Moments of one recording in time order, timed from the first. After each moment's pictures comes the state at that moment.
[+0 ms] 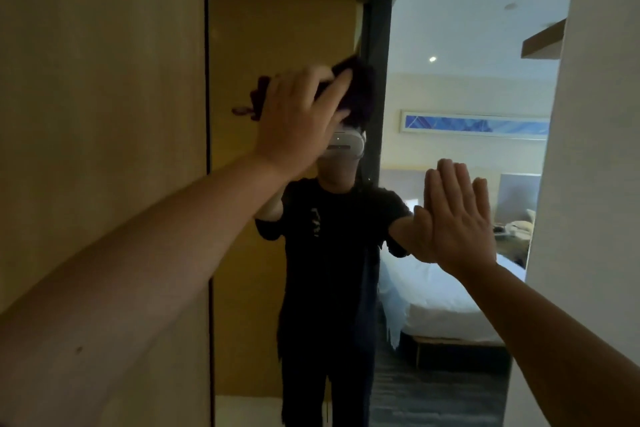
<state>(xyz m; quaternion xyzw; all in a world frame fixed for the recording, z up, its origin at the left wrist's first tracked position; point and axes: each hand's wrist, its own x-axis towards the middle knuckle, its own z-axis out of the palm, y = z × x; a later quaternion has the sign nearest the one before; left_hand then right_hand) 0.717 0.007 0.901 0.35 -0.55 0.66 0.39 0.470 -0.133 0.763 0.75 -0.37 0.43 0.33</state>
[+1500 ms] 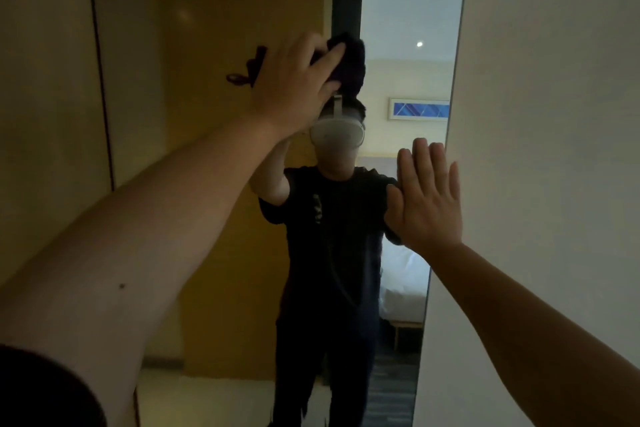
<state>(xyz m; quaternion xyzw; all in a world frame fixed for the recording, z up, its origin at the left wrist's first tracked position) 0.596 -0.063 0.933 0.45 -0.59 0.58 0.33 0.381 -0.180 0.768 0.76 -0.37 0.46 0.27</state>
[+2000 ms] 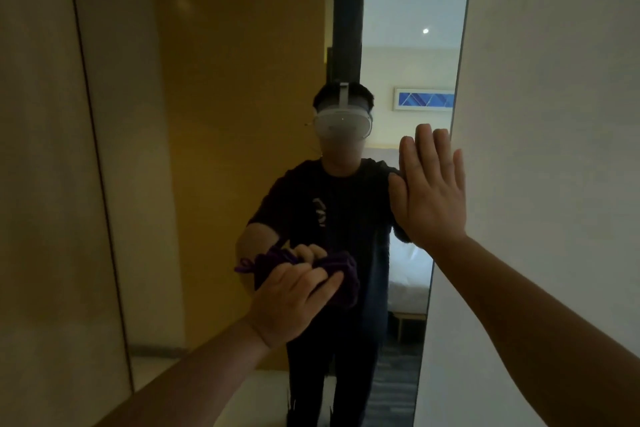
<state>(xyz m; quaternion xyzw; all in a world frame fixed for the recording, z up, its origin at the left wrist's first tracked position) 0.607 -0.073 0.618 0.39 -0.65 0.60 0.24 0.380 -0.187 0.764 0.75 -0.32 0.51 0.27</state>
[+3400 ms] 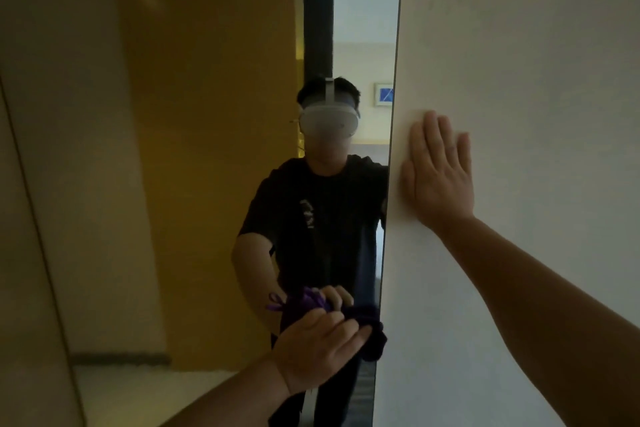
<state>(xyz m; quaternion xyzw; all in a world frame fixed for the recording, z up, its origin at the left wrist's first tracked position) 0.503 -0.105 0.568 0.37 -0.76 0.51 0.18 0.302 -0.241 0.779 0.74 -0.36 0.47 0.30</state>
